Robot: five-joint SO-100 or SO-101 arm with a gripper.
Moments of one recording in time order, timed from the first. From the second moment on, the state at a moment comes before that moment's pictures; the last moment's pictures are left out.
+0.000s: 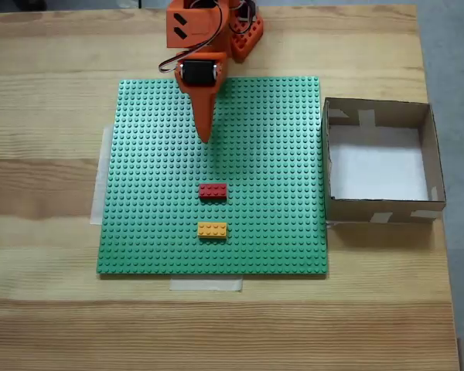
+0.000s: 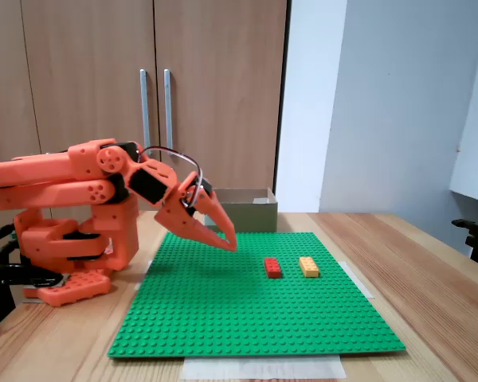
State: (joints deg) arm 2.0 186.5 181.9 44.9 0.4
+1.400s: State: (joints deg) arm 0.1 146.2 149.5 47.9 -0.1
